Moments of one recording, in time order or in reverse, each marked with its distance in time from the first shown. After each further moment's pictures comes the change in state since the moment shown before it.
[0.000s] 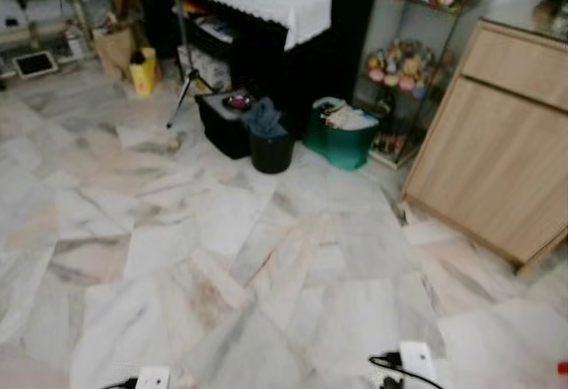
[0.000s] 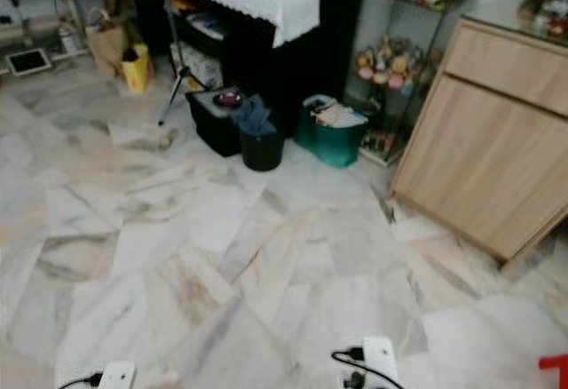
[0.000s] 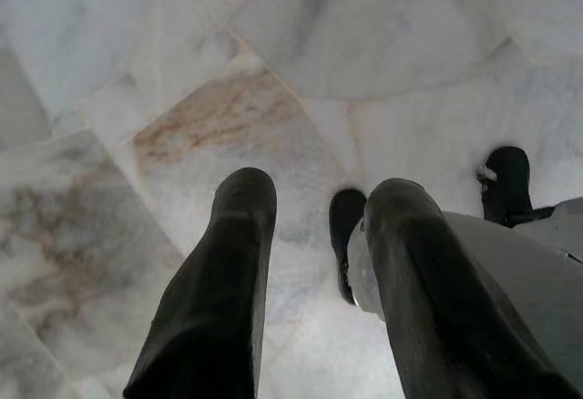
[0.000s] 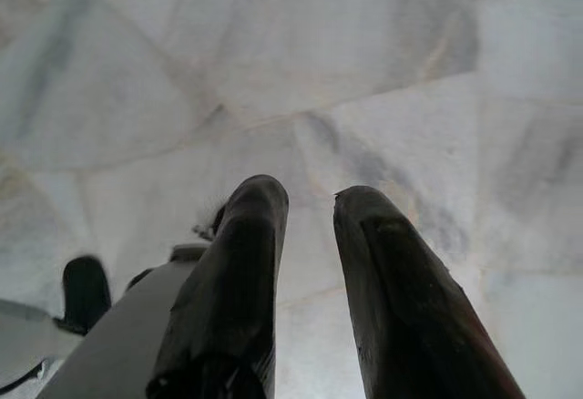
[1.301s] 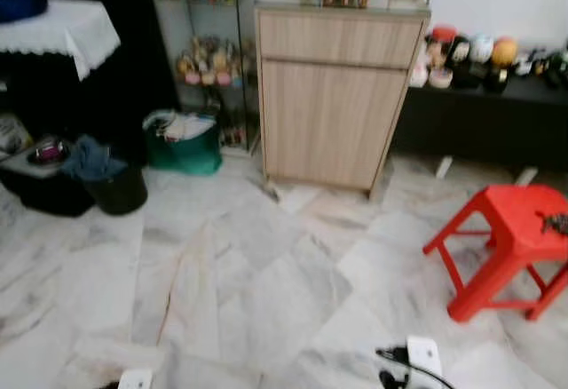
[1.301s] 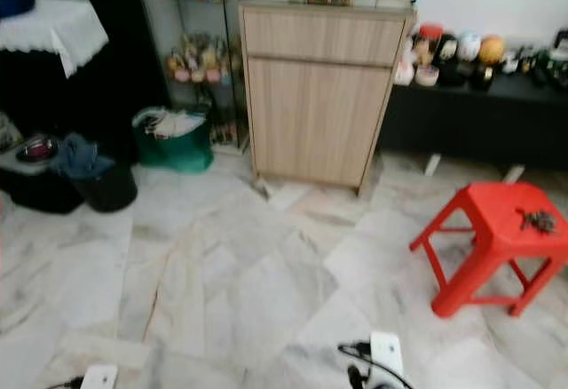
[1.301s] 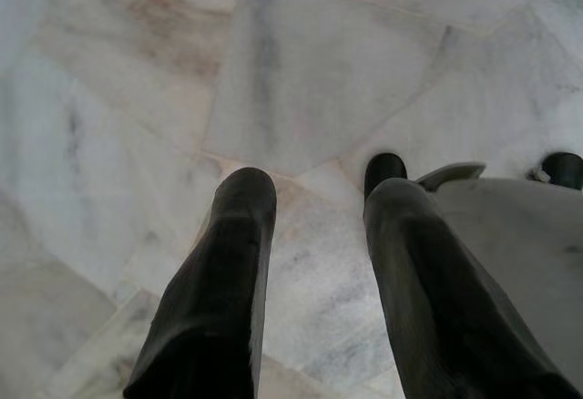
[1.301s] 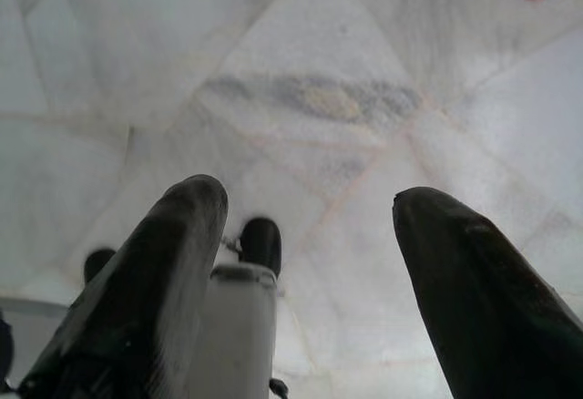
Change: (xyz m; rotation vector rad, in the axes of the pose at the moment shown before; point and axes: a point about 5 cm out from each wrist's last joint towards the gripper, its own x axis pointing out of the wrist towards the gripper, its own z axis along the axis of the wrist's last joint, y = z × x) left arm -0.004 0.016 -0.011 -0.028 0.037 0.046; right arm -0.001 -0.009 -0.005 0.062 0.008 -0.038
